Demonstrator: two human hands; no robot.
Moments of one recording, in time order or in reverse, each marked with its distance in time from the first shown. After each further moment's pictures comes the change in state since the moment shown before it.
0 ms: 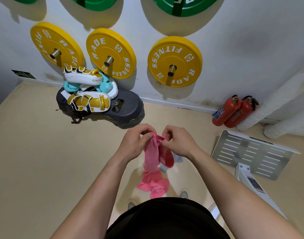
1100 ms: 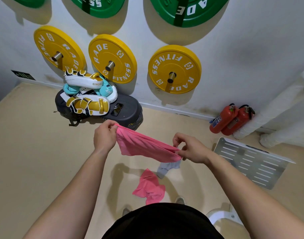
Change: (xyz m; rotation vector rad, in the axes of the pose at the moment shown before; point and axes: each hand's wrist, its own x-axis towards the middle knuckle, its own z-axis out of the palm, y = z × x) left_hand 0.024 -0.081 -0.052 0.249 0.461 -0.452; right_hand -0.015 0.029 -0.042 0.065 -0.234 -0.048
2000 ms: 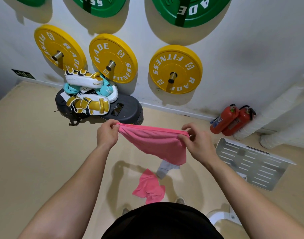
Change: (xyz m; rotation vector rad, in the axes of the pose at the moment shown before) left_hand 0.017 -0.002 0.010 -0.050 -0.060 -0.044; right_hand -0.006 -0.013 0.000 -0.131 0.576 -0.065
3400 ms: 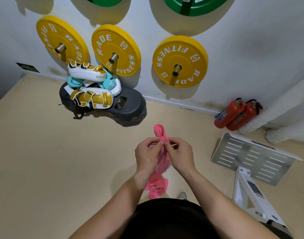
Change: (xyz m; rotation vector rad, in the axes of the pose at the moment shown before) left_hand -0.141 0.059 0.063 -0.512 -0.153 -0.139; right_hand -0.038 -0.027 0.075 0.347 -0.040 0.319
